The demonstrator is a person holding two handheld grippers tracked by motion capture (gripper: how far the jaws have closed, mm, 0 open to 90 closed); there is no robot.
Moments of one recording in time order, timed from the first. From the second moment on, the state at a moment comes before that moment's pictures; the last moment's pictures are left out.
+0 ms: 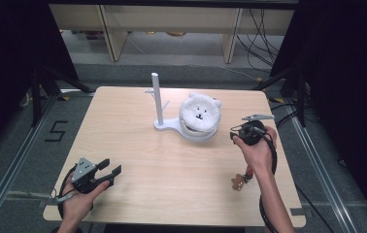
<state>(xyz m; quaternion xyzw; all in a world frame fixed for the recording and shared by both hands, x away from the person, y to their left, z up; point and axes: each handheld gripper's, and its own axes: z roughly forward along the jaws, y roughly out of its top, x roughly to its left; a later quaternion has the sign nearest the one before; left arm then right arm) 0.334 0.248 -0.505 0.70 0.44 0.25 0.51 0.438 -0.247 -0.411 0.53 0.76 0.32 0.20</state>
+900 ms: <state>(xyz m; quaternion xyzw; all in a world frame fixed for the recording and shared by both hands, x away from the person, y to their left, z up) 0.334 0.247 -0.504 0.70 0.42 0.25 0.52 0.389 -0.296 -0.433 0.61 0.71 0.31 0.17</state>
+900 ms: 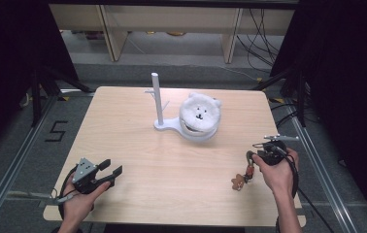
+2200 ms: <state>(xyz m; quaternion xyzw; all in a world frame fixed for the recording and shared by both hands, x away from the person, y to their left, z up) 0.328 0.242 -0.503 0.71 0.42 0.24 0.51 0.417 -0.303 -0.475 0.71 0.67 0.20 0.02</state>
